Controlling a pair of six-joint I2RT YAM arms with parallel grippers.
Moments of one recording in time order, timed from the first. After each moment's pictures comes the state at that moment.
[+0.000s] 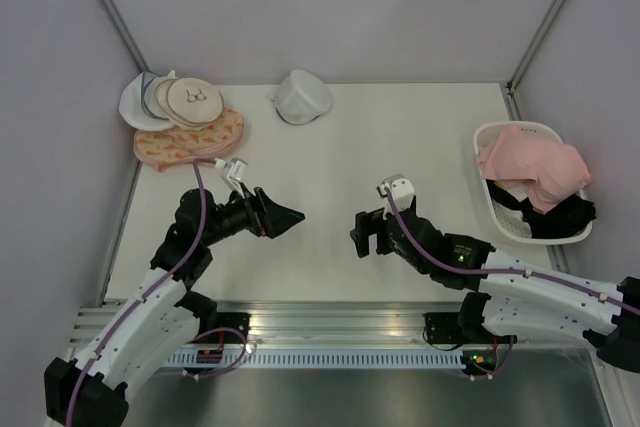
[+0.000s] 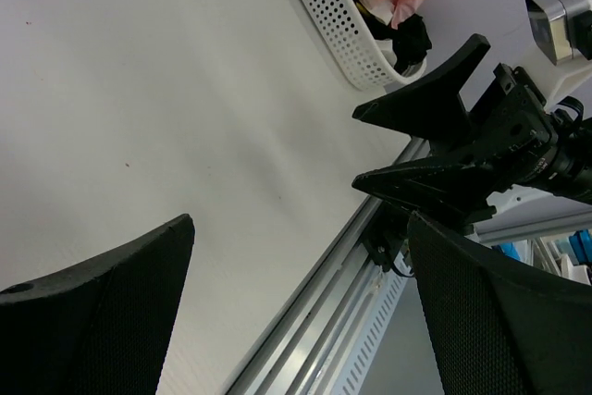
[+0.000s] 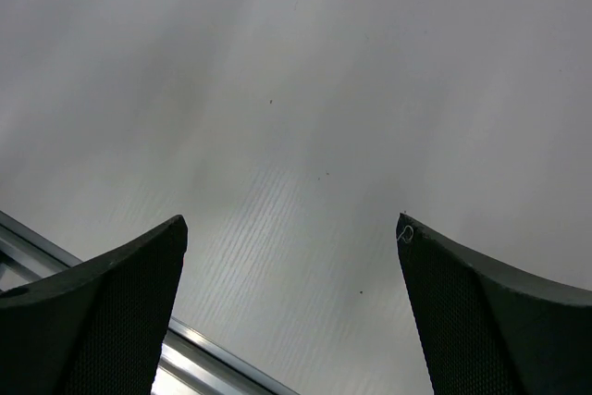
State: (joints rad) left arm -0.41 0.69 0.48 0.02 0.56 -0.66; right arm 1.09 0.91 0.68 -0.34 0.47 0.52
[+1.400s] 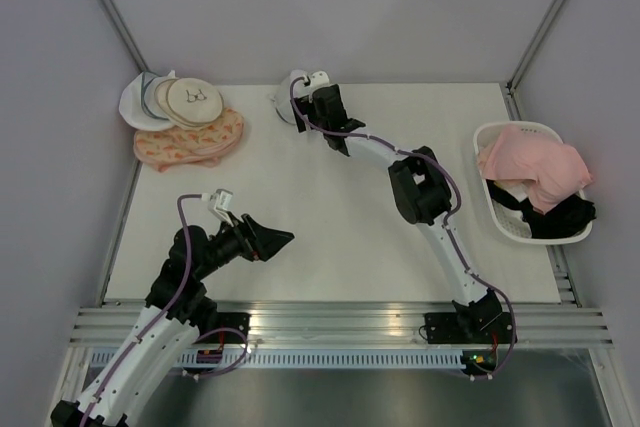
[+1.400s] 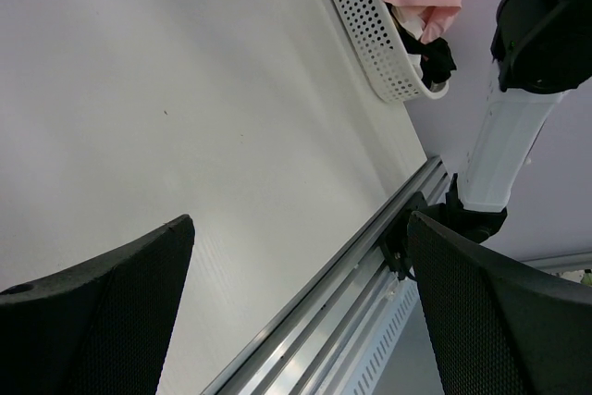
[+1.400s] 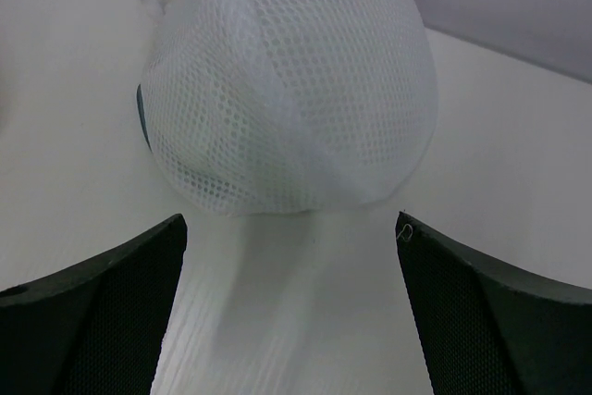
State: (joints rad) left arm -0.43 0.32 0.23 -0.08 0.42 -0.76; right arm 0.60 2.51 2.07 0.03 0.24 0.05
